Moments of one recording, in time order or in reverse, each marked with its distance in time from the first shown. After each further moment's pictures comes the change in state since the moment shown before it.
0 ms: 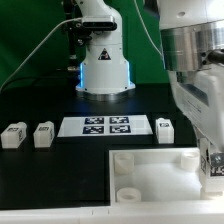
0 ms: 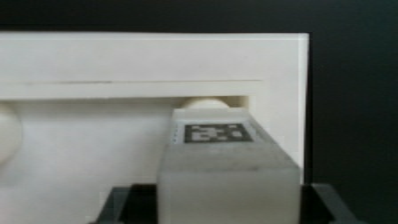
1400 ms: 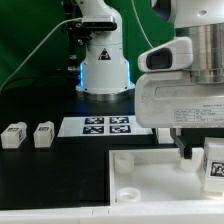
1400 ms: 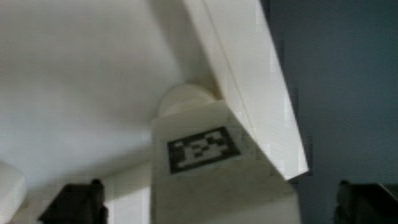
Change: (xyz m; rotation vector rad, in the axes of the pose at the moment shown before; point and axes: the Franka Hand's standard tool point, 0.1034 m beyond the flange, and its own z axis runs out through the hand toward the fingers) arm -0.006 -0.001 0.002 -0.039 0.057 -1.347
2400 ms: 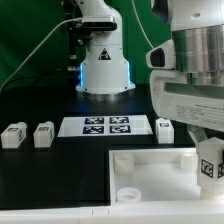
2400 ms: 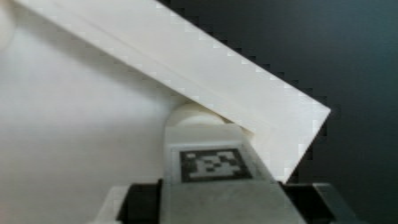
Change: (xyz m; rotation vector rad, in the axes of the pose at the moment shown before) arm -0.003 0.001 0.002 0.023 -0.028 0.808
